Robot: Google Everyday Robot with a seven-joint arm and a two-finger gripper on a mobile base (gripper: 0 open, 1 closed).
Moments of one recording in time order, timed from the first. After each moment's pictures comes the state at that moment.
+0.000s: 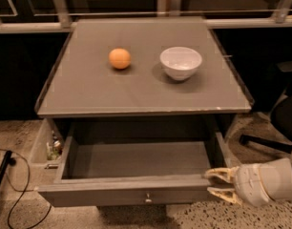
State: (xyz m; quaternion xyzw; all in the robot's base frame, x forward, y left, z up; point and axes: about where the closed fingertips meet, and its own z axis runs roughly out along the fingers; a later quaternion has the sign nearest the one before) arm 0.359 -0.206 0.655 -0.70 0.64 0.14 0.30
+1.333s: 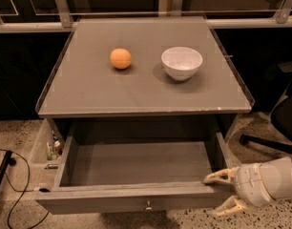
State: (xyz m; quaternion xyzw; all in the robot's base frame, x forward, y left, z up) arm 0.359 -0.207 0.665 -0.70 0.64 0.14 0.30
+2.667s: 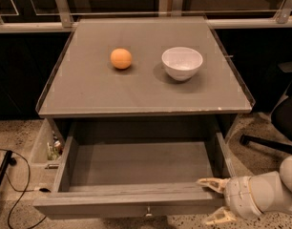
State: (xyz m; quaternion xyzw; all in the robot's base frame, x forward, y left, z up) arm 0.339 -0.183 0.632 -0.68 0.65 0.17 0.30
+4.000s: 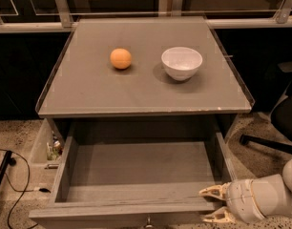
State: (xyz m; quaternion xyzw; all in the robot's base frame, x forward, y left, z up) arm 0.330 -0.181 0.636 -0.68 0.64 0.18 0.30
